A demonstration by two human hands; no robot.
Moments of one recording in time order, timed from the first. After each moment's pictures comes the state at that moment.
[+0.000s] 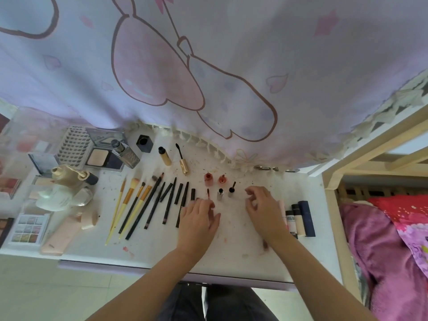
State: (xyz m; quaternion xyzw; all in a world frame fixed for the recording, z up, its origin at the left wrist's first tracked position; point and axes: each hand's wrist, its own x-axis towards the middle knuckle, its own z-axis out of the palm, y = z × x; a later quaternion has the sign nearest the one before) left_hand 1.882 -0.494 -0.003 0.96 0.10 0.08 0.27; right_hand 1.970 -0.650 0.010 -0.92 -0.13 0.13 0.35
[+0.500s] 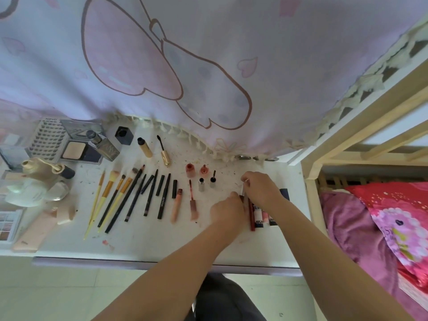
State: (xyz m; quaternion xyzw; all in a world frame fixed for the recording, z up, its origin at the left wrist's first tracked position) left_hand 1.941 -0.596 0.001 0.94 0.14 -0.23 0.21; right_hand 2.013 -0.675 0.028 -0.95 -0.11 0.24 0.17
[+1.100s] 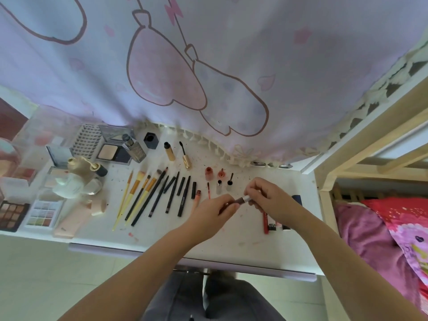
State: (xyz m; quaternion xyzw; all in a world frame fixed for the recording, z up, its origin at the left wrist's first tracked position) left_hand 1.888 -0.508 0.069 0.90 0.02 -0.16 0.41; right_hand 1.967 -0.672 0.099 -0.83 -0.17 0.32 0.42
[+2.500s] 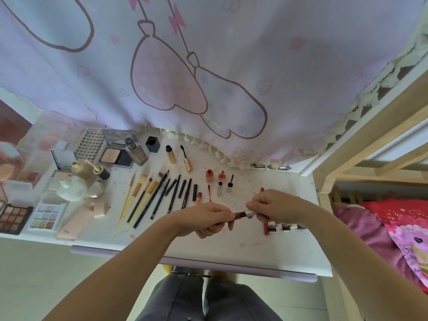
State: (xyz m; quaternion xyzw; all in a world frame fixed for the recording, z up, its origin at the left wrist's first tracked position) left_hand 1.892 -0.478 0.088 0.68 0.03 -0.44 0.59; right_hand 1.967 -0.676 0.128 -0.83 -0.21 0.45 0.25
